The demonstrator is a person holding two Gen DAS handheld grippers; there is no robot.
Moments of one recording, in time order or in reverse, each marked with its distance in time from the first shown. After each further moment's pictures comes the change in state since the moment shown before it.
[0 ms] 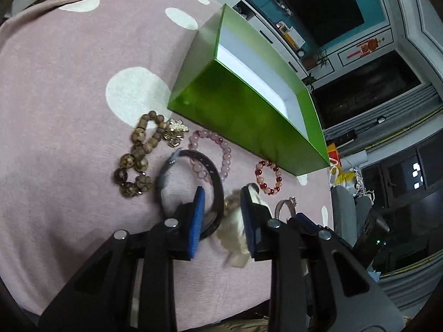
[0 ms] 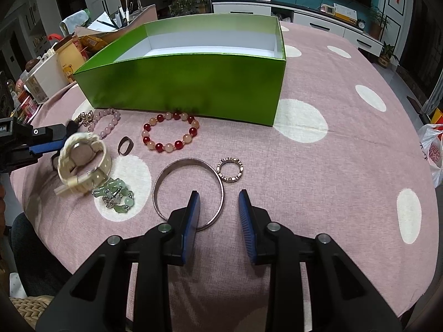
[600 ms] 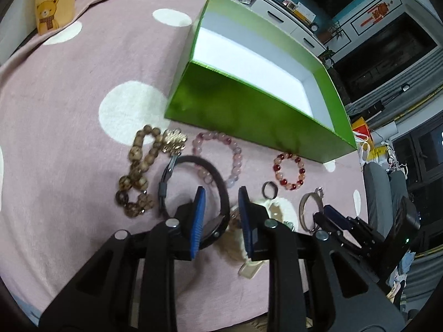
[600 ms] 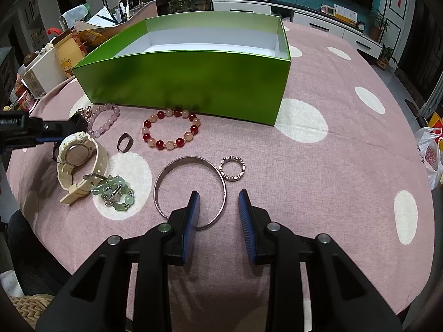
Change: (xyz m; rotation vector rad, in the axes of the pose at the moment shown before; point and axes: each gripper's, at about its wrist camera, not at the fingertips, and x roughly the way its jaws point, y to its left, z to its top) left arm 0.025 -0.031 0.019 0.133 0.074 0.187; right arm 0.001 0.004 0.001 -0.014 0.013 -0.020
